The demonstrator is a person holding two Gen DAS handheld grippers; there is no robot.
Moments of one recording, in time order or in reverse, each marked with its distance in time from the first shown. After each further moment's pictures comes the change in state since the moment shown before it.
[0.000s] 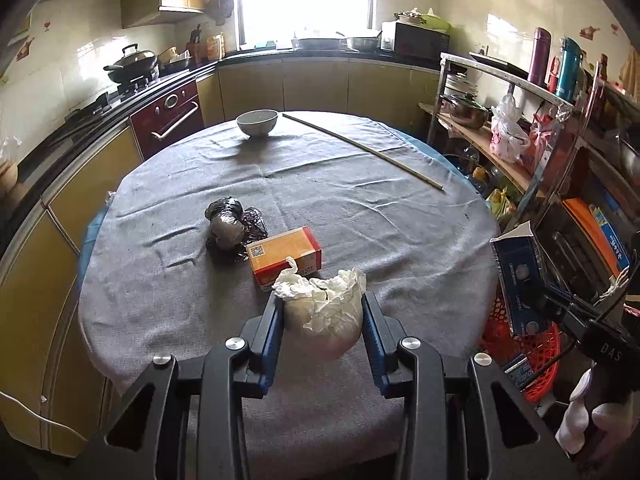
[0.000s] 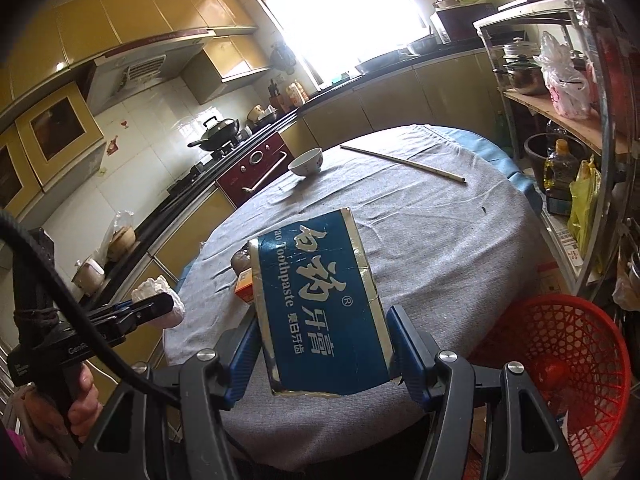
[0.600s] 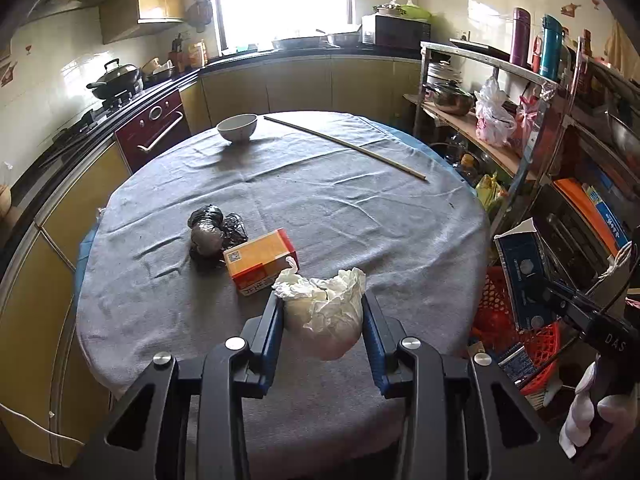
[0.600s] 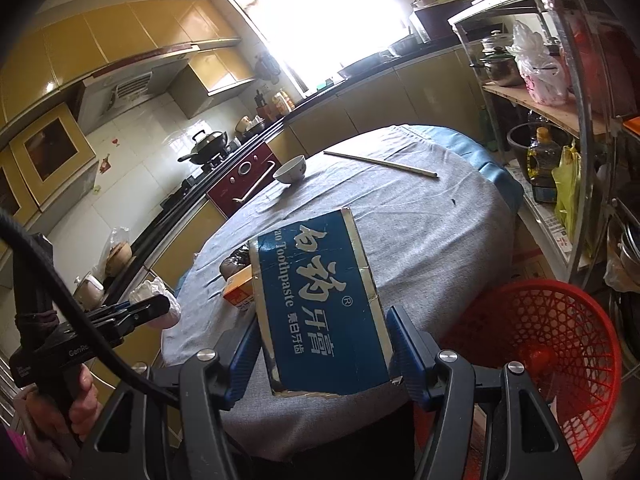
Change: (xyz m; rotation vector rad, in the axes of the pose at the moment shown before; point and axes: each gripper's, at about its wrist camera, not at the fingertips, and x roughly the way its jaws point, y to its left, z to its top) left arm 0.001 -0.029 0.001 0.072 0.009 -0.004; right arm -0.023 -0.028 -0.008 0.062 -0.026 -0.011
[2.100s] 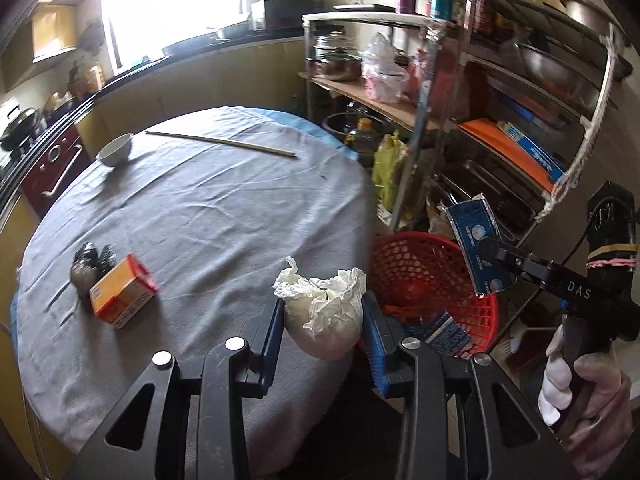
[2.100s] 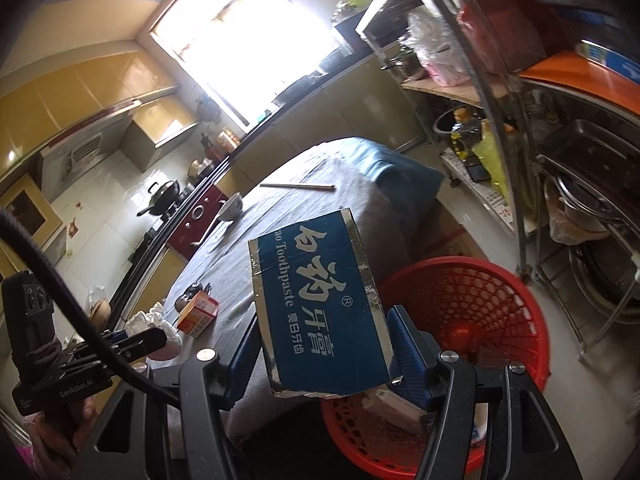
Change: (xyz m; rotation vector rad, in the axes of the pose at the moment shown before) left arm 0.026 -0.119 -0.003 0.246 0.056 -0.258; right arm -0.063 -0.102 -0.021 0.216 -0.096 -0.104
